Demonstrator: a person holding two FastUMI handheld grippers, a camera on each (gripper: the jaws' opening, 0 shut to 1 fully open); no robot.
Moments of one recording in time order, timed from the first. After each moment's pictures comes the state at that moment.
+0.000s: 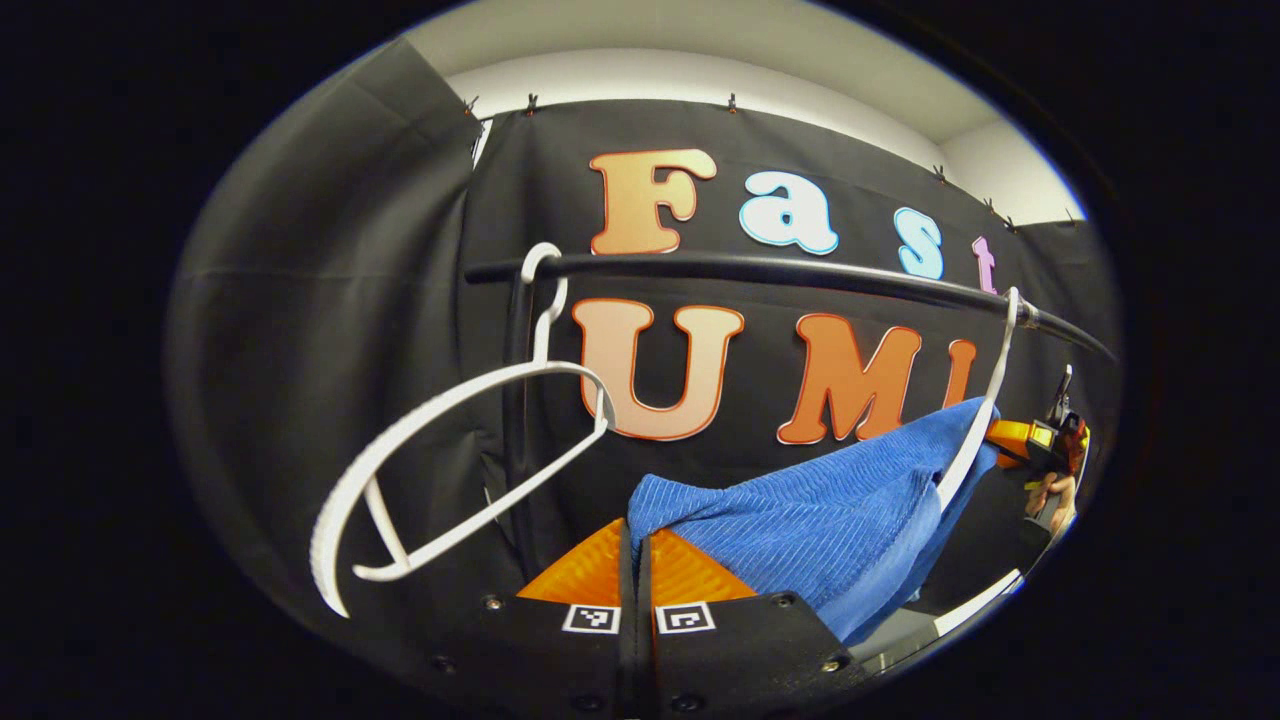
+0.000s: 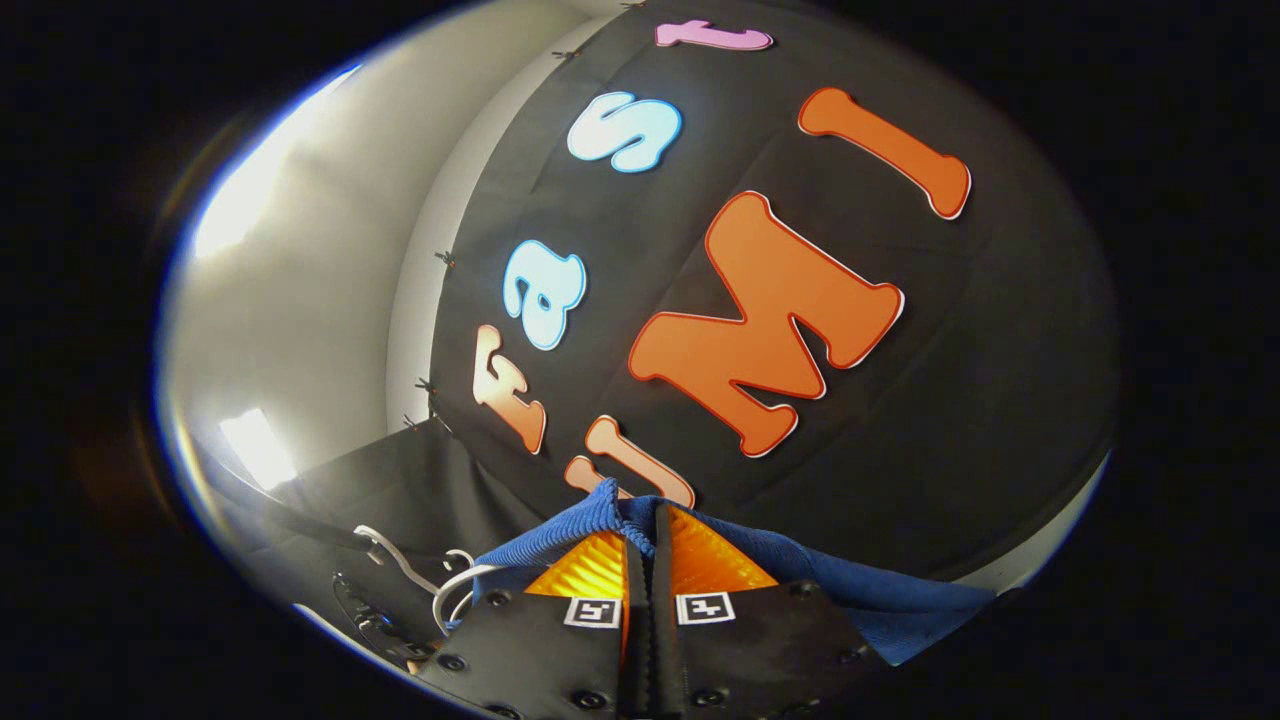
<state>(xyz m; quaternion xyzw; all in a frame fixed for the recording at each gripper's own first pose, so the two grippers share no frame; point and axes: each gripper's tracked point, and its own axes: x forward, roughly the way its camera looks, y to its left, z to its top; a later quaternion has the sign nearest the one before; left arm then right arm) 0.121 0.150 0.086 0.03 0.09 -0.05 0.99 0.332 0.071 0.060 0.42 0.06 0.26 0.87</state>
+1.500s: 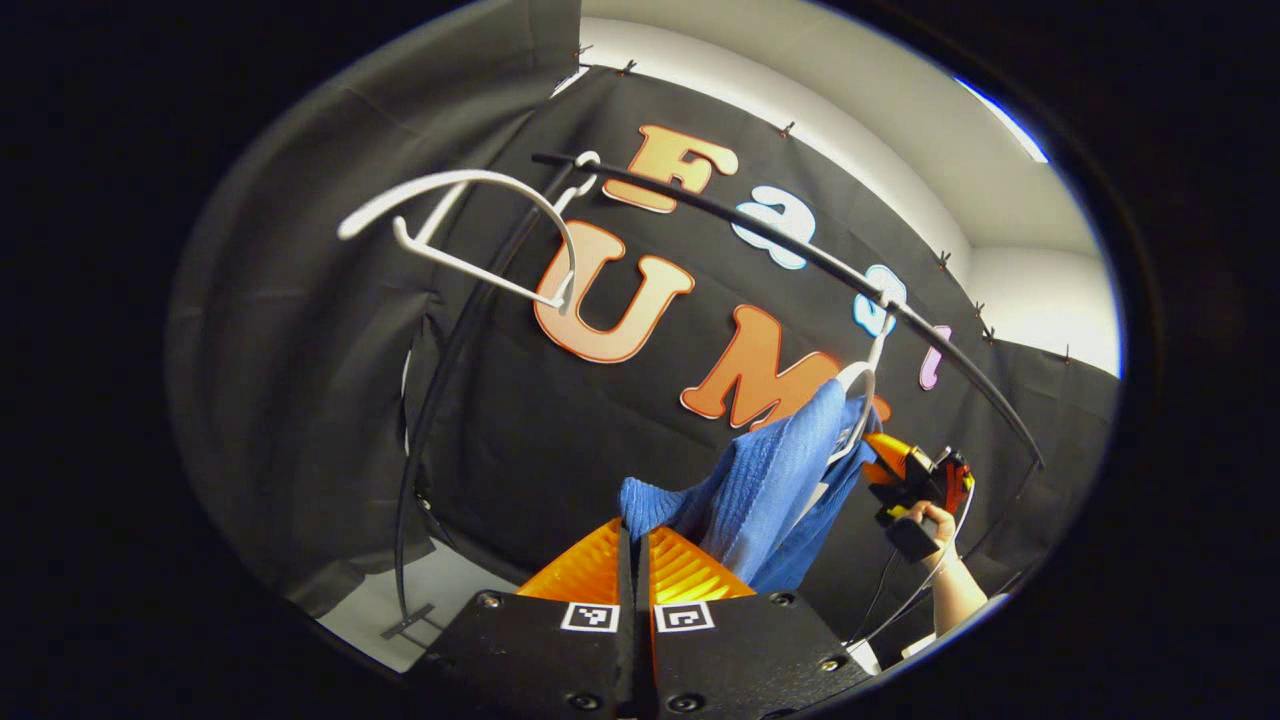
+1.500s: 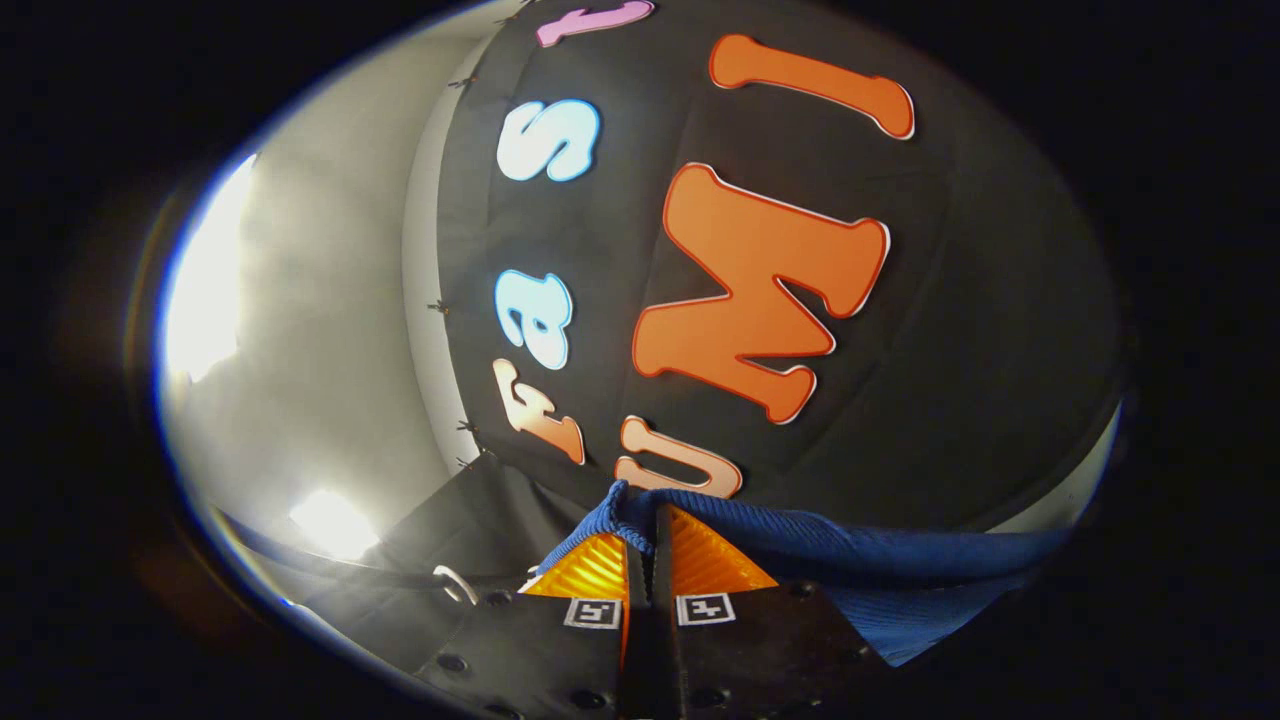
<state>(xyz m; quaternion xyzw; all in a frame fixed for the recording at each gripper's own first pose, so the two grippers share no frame) -0.014 0.093 0.025 -0.15 0.11 -0.08 0.98 0.342 0.060 0.041 0.53 0.13 0.32 0.77</state>
